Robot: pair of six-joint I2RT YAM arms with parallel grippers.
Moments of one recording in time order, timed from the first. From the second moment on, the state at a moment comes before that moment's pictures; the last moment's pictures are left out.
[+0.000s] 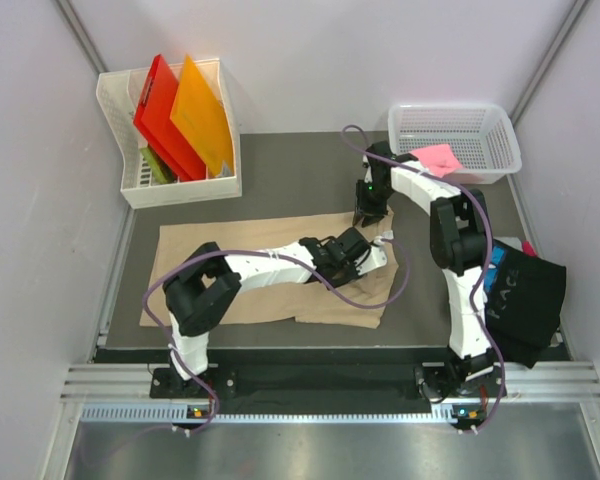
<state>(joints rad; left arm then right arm) -1.00 1.88 1.28 -0.43 -0.17 0.33 0.34 2.24 1.79 -0.81 -0.23 0.39</state>
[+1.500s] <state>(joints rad) -1.07 1.86 1.21 -0.39 -0.22 0.30 0.34 2.23 1.78 -0.80 -0.23 0.39</state>
